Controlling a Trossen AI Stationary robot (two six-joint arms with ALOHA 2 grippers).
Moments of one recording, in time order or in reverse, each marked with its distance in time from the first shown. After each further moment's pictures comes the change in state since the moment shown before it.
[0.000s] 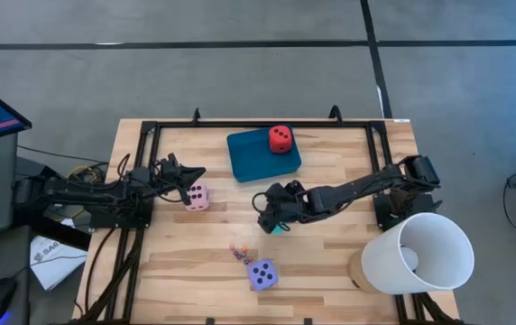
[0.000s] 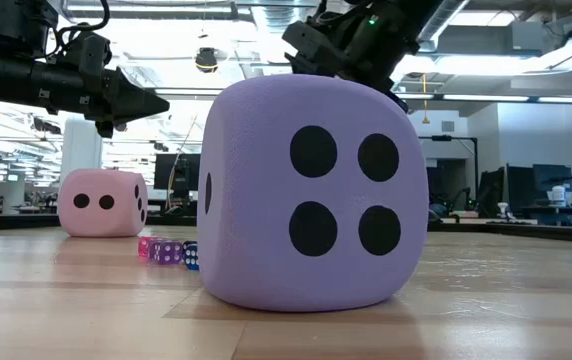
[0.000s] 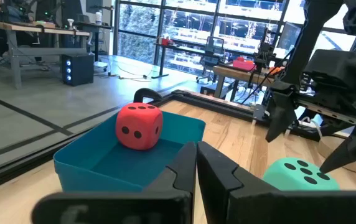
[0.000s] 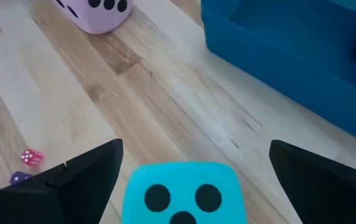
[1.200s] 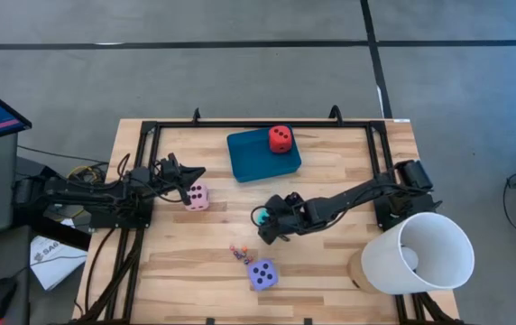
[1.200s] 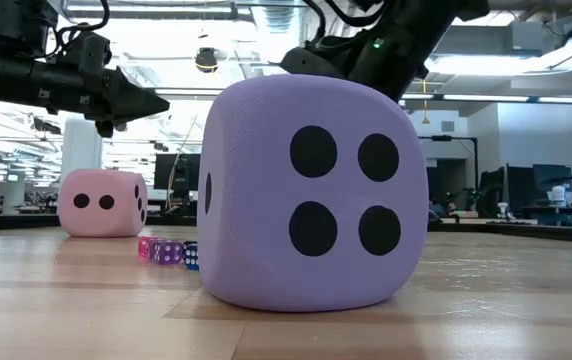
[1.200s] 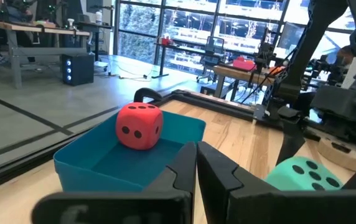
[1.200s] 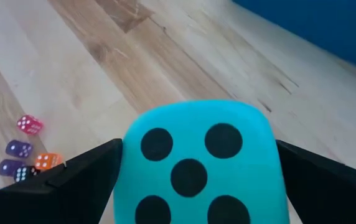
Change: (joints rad) left arm 0.000 -0.001 0.000 0.004 0.000 0.000; right arm 0.047 0.090 -0.044 0.037 -0.040 0.087
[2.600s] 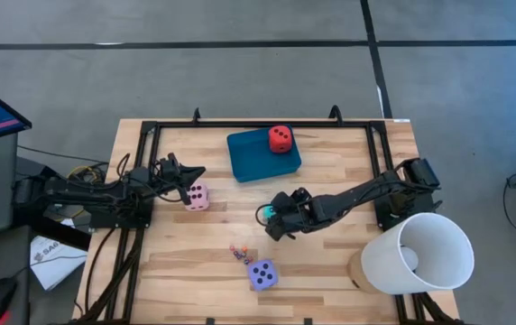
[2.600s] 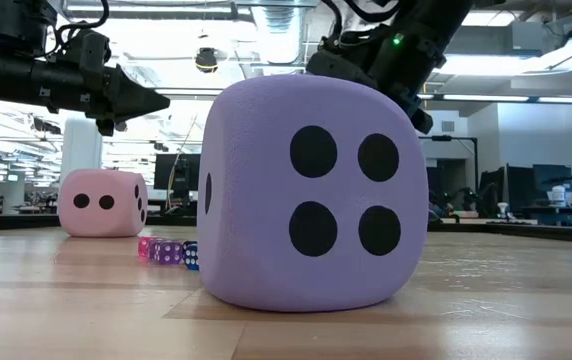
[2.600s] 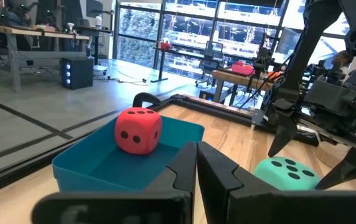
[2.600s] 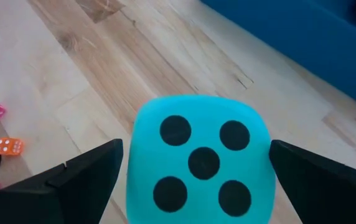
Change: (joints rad) left arm 0.000 0.003 0.000 0.019 0.000 0.000; right arm 0.010 -0.073 -0.015 -0.099 0.045 -0.021
